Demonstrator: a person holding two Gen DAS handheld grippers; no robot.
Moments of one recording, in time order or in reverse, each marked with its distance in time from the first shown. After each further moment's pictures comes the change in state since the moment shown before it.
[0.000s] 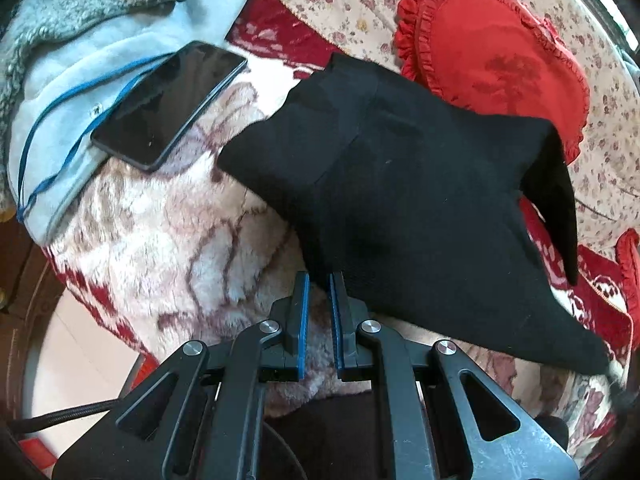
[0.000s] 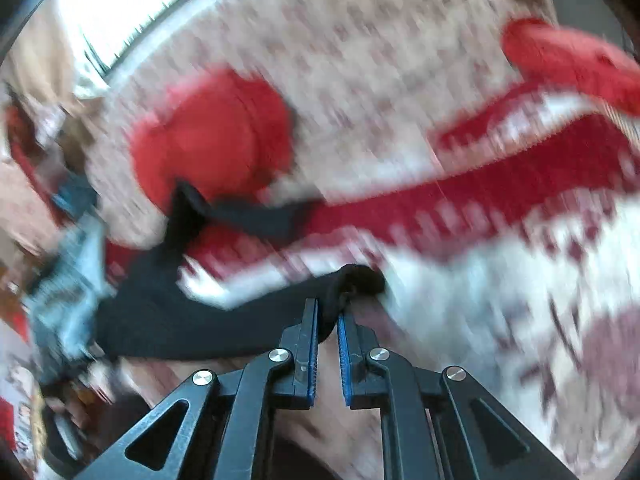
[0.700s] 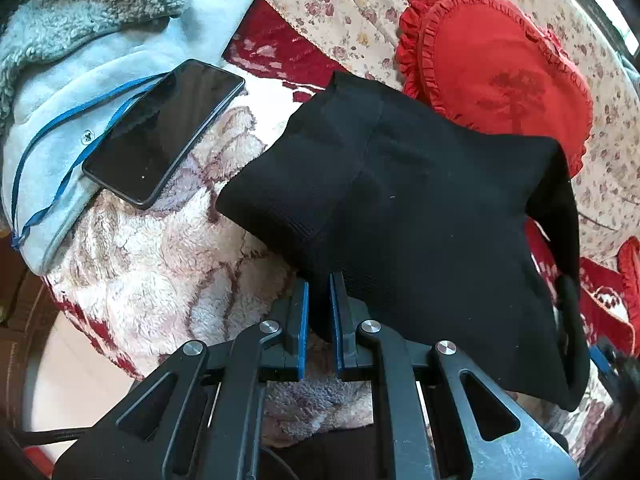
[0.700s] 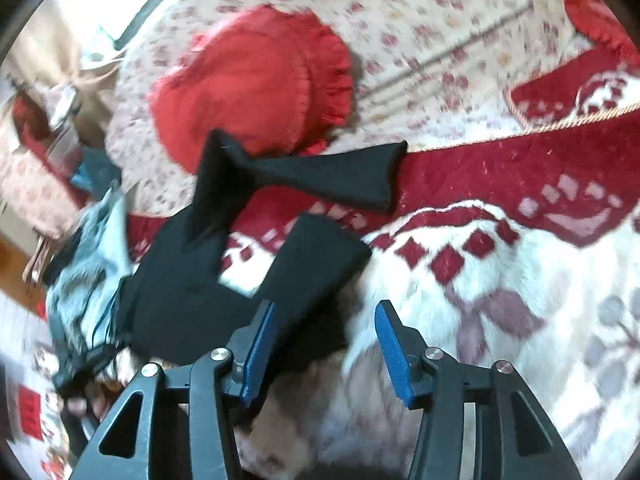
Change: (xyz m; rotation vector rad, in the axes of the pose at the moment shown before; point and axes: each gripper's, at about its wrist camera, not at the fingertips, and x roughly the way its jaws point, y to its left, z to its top) left arm 0.006 -0.003 0.018 0.012 -0.049 -0.001; right arm 0.079 0.069 0.024 0.016 0.109 0.155
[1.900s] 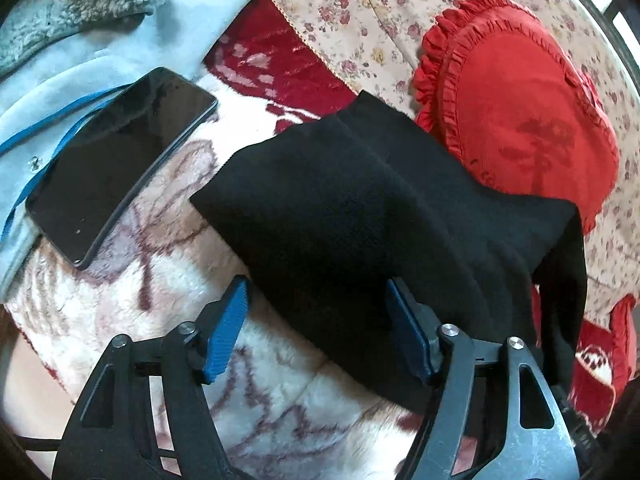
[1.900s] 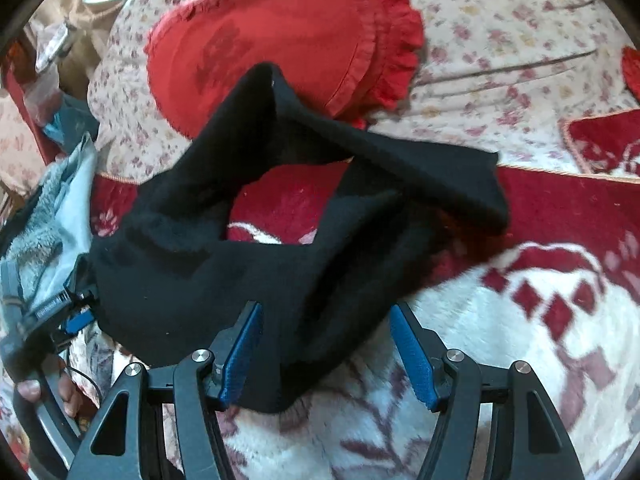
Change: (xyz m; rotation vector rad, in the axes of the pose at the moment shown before) left arm 0.038 -0.018 0.053 -0.134 -0.025 -0.023; right arm 0.084 0.079 0.009 -0.162 0.046 -0.138
